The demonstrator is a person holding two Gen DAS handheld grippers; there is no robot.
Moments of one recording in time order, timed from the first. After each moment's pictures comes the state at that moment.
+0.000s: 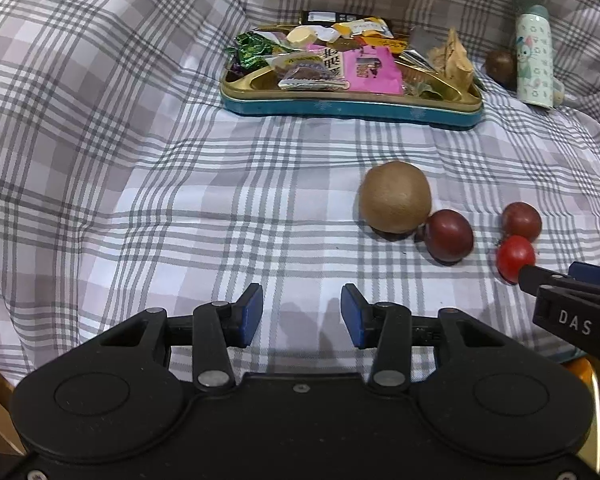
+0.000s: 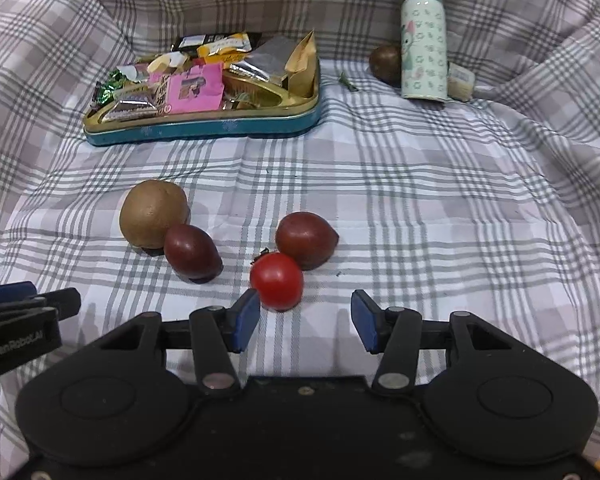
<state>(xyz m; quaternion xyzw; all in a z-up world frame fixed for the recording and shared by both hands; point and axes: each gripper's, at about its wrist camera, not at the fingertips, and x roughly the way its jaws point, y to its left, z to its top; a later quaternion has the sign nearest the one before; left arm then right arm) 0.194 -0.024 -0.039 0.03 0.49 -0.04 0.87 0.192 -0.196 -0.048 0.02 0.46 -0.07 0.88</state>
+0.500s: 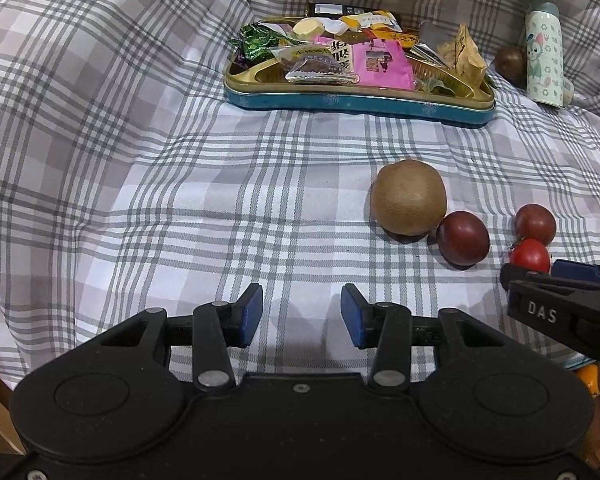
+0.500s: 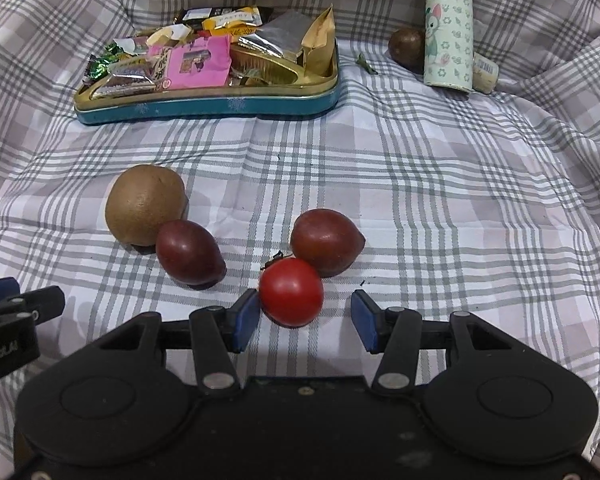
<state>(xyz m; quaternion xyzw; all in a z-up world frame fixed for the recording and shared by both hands) 0.202 -0.021 -0.046 0.03 0.49 -0.04 0.87 0.216 -0.186 -0.070 0.00 0.48 -0.06 0.87</state>
